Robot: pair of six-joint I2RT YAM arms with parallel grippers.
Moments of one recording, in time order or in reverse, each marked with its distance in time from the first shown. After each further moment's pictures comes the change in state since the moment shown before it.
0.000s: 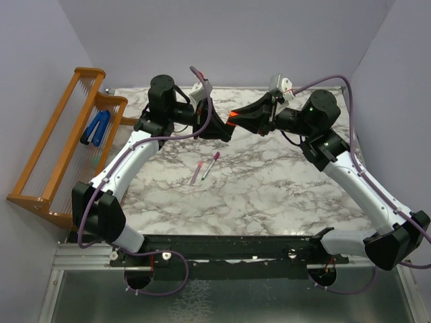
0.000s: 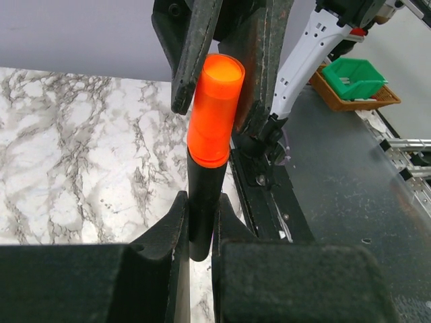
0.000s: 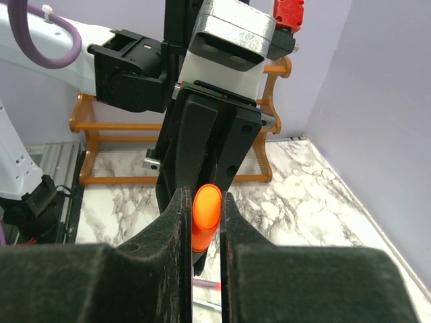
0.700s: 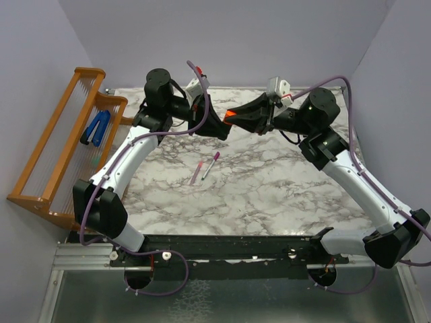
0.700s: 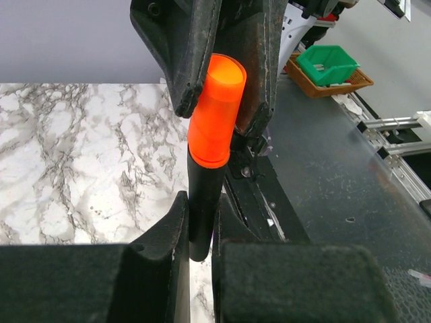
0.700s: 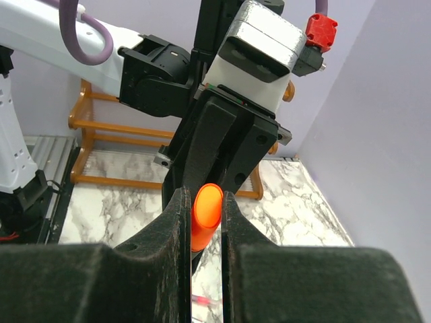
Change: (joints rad) left arm 0.022 0.033 0.076 0.034 0.132 -0.053; right arm 0.035 0.018 0.045 0.000 -0.024 -0.095
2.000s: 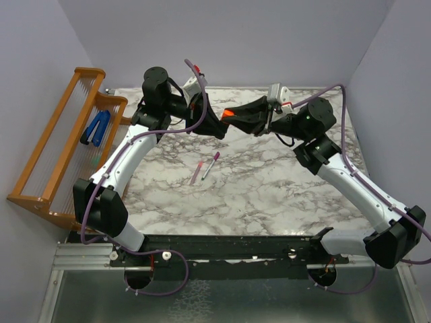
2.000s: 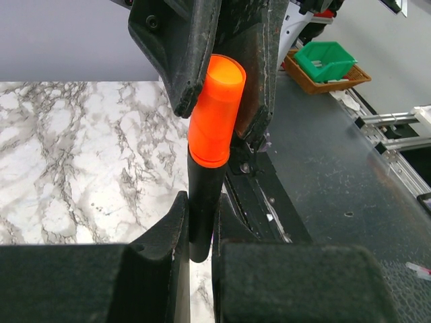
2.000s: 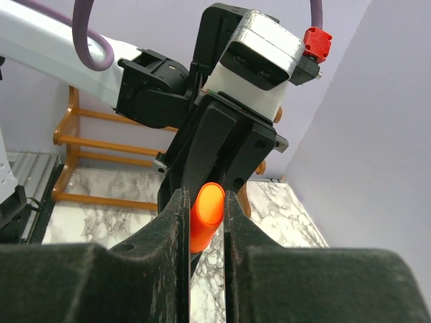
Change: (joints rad) left arm 0.019 0.011 0.016 0.013 0.038 -0.008; right arm 0.018 0.001 -0.113 0.227 0.032 0.029
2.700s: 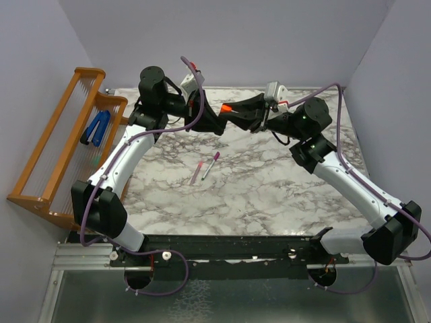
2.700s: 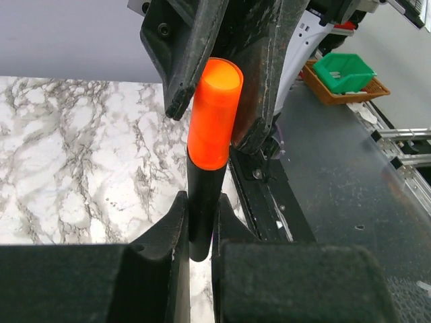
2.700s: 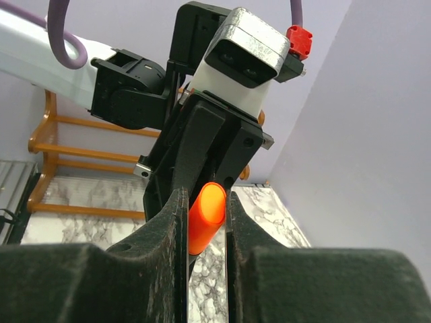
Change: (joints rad) left arm 0.018 -0.011 0.000 -0.003 -0.048 -0.015; right arm 0.012 0.036 0.000 0.056 0.055 -0.011
